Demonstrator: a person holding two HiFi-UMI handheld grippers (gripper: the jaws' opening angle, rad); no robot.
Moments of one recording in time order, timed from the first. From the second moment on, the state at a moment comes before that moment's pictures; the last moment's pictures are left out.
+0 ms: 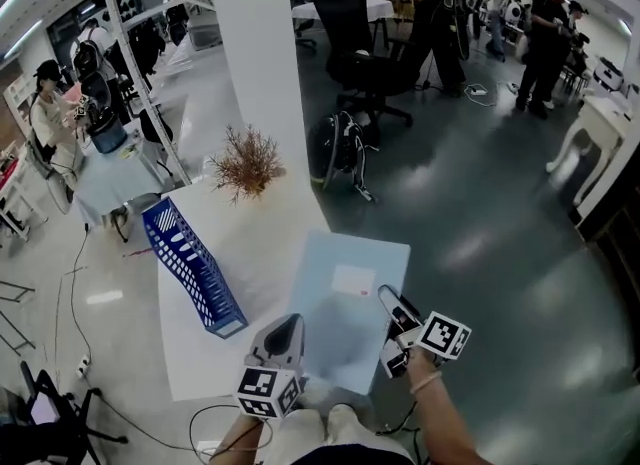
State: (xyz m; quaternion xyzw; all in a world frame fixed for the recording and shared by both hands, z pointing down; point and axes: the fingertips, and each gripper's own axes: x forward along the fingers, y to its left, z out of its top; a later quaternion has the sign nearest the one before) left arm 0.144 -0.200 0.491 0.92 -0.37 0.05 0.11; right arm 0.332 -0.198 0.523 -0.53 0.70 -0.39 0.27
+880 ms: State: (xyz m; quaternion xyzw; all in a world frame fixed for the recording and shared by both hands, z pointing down) left arm 0.038 -0.202 0.472 0.91 -0.39 0.03 0.11; right arm 0.276 -0.174 0.452 -0.59 0.70 -0.29 0.28
